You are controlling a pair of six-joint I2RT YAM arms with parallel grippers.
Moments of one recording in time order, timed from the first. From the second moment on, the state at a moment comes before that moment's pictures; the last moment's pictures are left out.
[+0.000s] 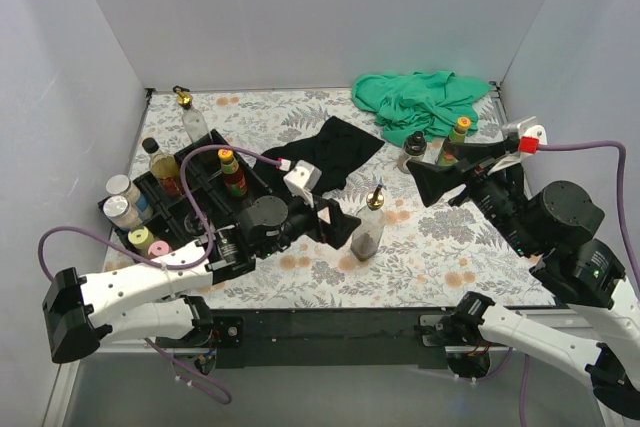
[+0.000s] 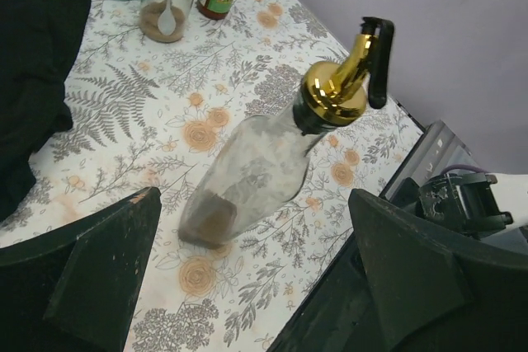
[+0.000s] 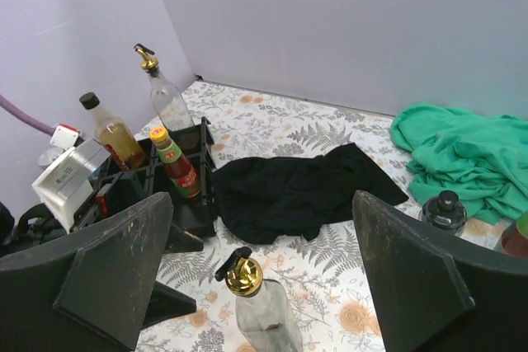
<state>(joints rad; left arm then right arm) -1.07 1.02 0.76 0.09 -0.19 -0.47 0.91 0.66 1.22 -0.46 0.31 0.18</state>
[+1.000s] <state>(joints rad) -1.19 1.38 0.76 0.40 -0.31 -0.26 0.91 0.60 1.13 -0.50 0.42 0.23</state>
